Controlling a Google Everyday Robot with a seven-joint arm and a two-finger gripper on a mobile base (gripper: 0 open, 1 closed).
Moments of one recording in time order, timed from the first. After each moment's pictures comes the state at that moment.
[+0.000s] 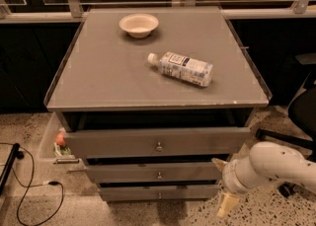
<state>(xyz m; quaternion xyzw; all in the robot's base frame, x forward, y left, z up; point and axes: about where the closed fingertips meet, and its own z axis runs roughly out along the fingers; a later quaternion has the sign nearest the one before) 0.422 -0.213 0.513 -0.63 0.74 0.10 0.18</state>
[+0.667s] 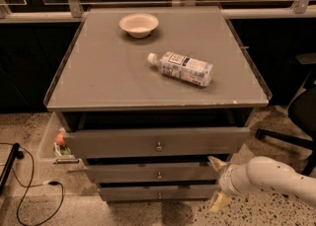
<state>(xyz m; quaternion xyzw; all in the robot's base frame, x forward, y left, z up) 0.456 -0.211 0.465 -0.63 0.73 0.06 0.27</state>
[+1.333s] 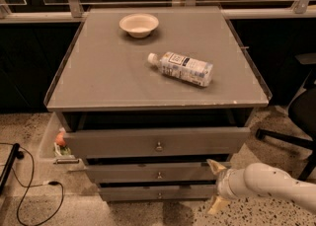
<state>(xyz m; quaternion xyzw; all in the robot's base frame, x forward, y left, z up) 0.455 -0.211 0.445 -0.63 0.73 0.06 0.27</state>
